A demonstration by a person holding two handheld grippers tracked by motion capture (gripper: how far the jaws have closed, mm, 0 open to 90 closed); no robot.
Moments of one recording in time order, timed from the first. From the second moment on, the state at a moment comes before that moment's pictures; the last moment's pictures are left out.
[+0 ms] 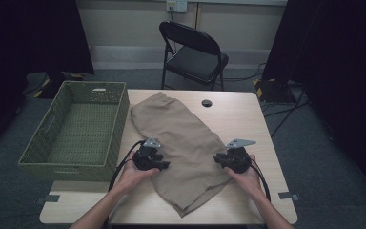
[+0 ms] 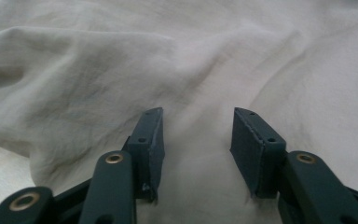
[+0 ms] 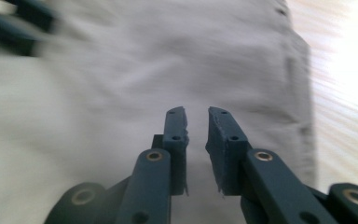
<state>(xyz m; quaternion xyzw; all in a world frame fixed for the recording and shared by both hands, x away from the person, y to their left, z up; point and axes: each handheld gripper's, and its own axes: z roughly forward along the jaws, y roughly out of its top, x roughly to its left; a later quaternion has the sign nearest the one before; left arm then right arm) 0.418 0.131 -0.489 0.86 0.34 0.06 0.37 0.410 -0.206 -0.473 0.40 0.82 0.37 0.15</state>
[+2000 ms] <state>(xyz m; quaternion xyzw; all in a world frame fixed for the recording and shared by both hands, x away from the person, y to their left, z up) 0.419 0.133 -0.494 0.85 0.34 0.07 0.40 0.413 -0.183 -0.494 0.37 0.85 0.35 0.15</state>
